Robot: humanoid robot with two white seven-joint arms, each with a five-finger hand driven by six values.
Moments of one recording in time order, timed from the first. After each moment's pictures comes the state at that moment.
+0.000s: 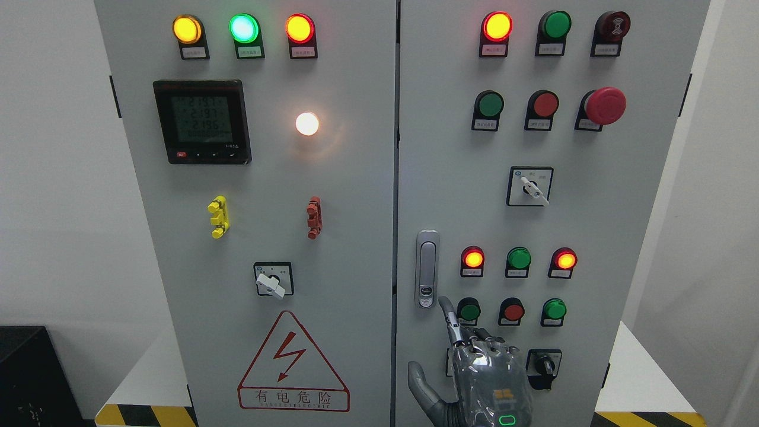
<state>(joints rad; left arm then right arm) 0.05 -0.10 -0.16 -0.05 0.12 -0.03 -0.03 -0.22 0.12 0.31 -1.82 1.46 0.18 -0.11</state>
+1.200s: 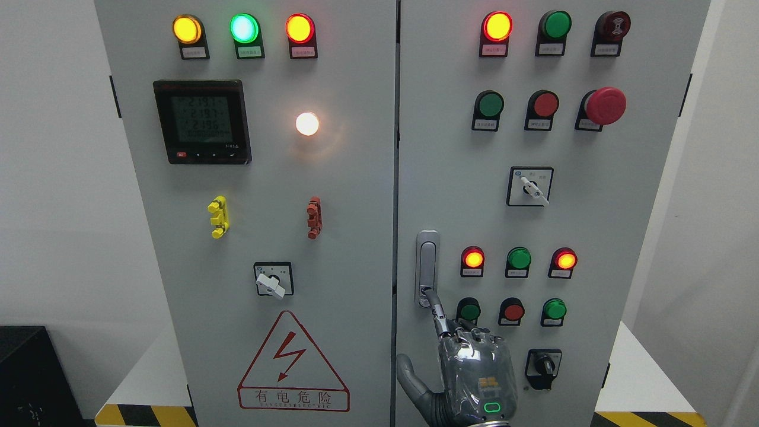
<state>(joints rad) 0.05 -0.10 -0.16 -0.05 0.12 -0.03 -0.03 -0.27 0.13 0.34 -1.77 1.47 0.20 -0.10</state>
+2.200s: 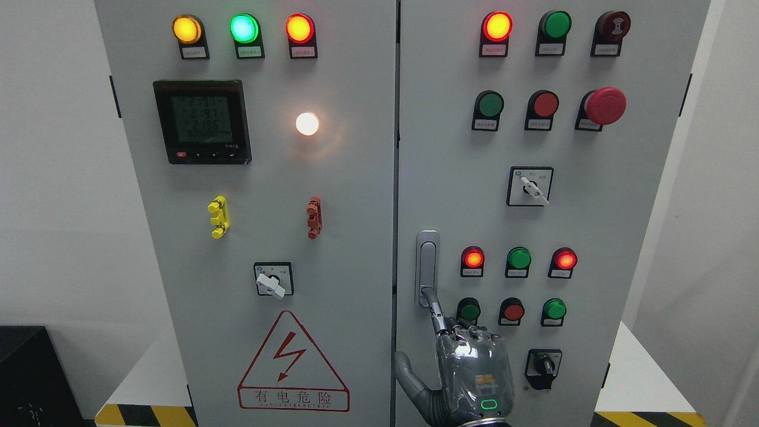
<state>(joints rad) 0.05 -0.10 -0.16 -0.05 0.12 -0.03 -0.03 -0.28 0.13 0.34 -1.74 1.46 0.20 -0.10</state>
